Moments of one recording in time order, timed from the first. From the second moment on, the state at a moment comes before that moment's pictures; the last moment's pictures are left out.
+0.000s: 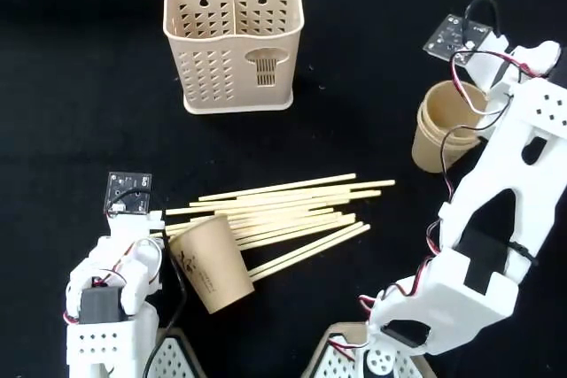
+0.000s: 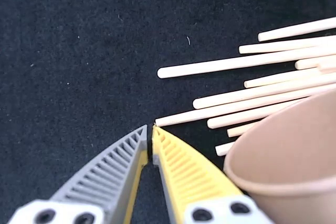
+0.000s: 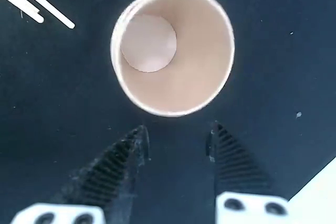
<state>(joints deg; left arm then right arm) -8.1 -103.8 96.4 71.9 -7.2 29.2 9.2 -30.0 100.4 80.8</state>
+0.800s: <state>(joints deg) -8.1 -103.8 96.4 71.9 -7.2 -4.7 9.2 -42.4 93.2 18.9</state>
